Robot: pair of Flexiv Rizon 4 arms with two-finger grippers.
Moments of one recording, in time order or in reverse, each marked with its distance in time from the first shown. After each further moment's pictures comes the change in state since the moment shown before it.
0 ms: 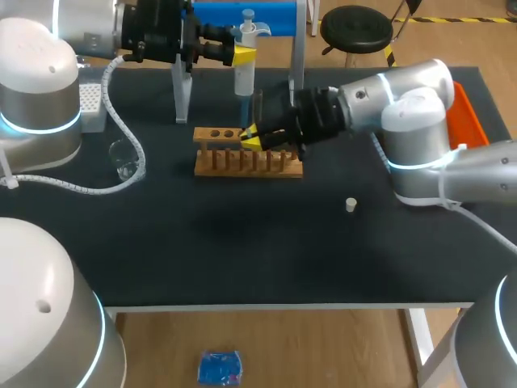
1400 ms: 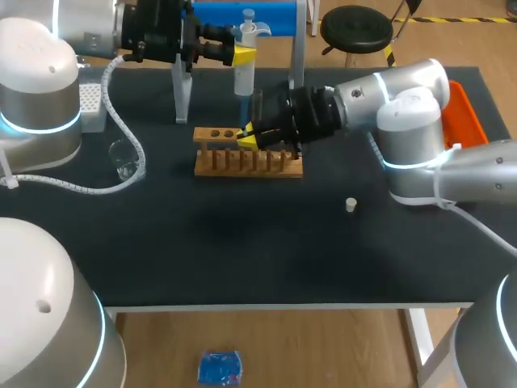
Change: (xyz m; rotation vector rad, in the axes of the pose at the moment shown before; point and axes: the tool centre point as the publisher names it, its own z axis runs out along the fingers) left arm 0.000 0.000 0.000 0.000 0.000 0.000; right arm -0.005 0.001 0.006 -0.007 -0.006 0.018
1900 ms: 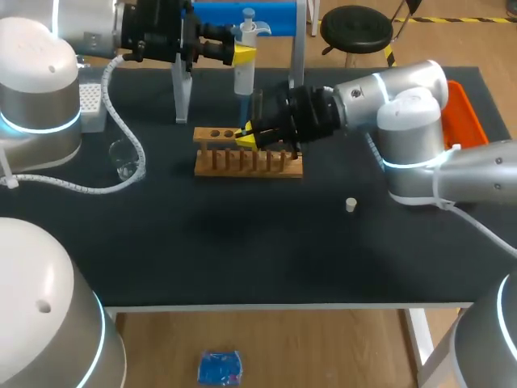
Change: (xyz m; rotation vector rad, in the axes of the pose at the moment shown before) left arm 0.000 -0.001 0.000 0.001 0.000 0.000; right arm 0.002 0.006 0.002 -0.030 0.008 0.008
